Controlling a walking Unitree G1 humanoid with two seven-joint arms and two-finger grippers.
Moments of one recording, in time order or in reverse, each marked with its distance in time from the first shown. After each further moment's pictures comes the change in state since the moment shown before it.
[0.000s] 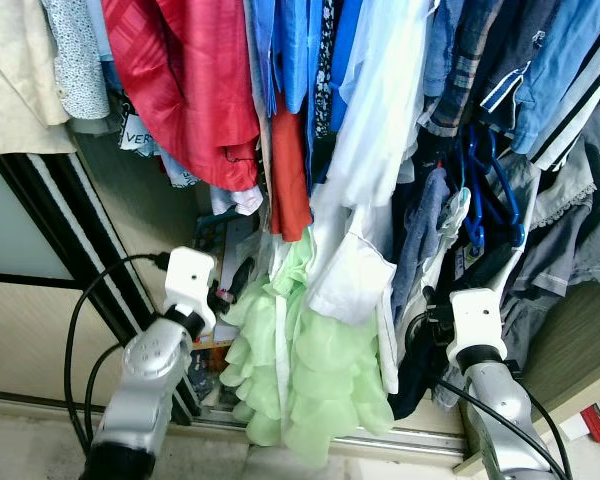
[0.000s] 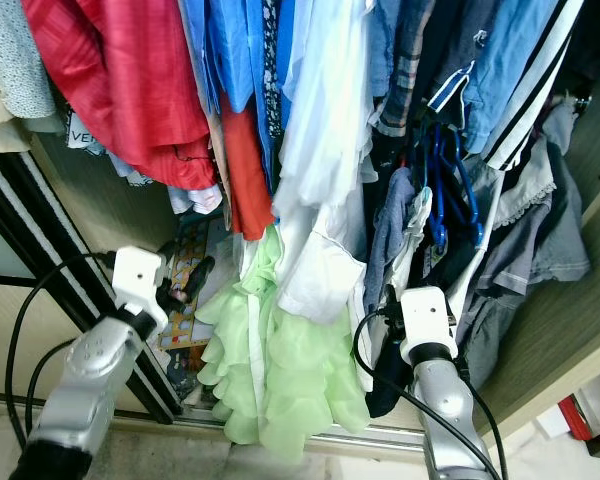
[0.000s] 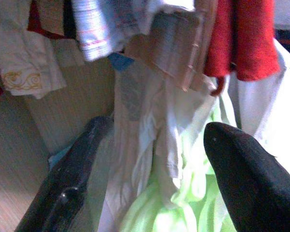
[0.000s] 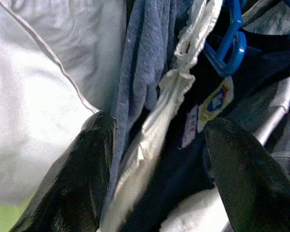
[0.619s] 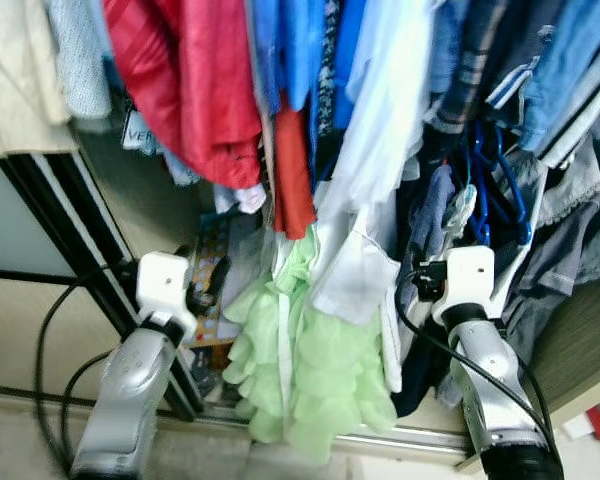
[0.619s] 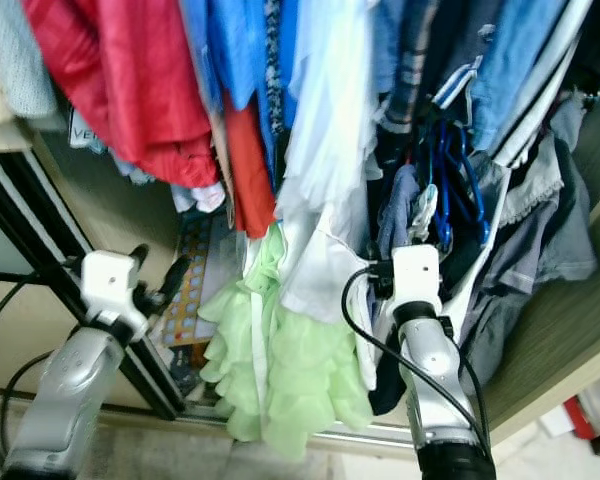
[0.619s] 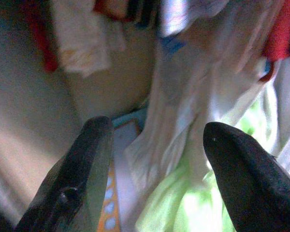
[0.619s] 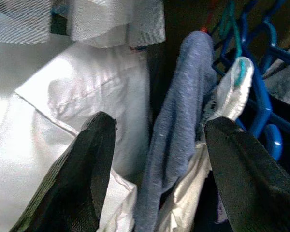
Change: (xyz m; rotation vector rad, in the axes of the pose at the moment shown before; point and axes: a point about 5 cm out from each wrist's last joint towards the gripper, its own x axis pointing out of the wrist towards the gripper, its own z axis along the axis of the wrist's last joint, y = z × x) left arm -0.034 0.014 0.002 -0.008 0.022 0.161; right arm 0.024 0.010 0.048 0.106 -0.135 0.049
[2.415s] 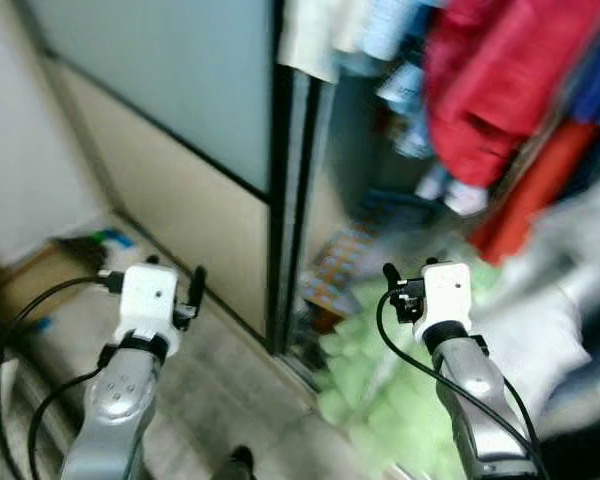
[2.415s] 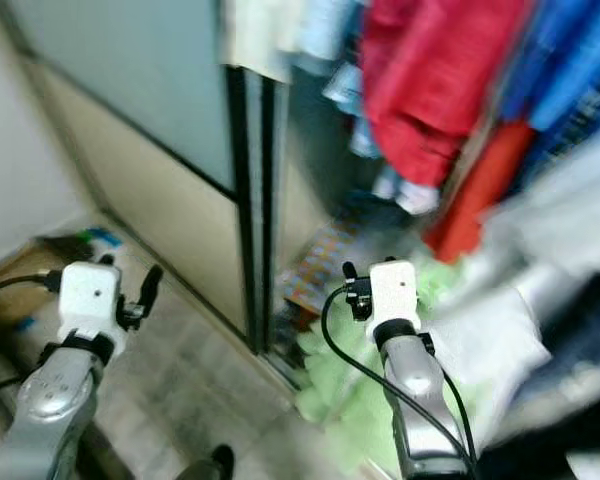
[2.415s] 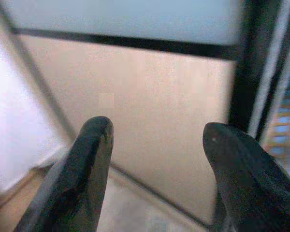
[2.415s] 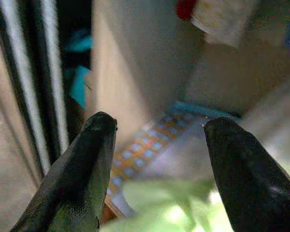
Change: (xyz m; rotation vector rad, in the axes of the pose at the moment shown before) left arm -0.024 -0.006 0.015 0.137 0.056 0.150; right arm -0.020 0.023 -0.005 0.018 0.101 0.080
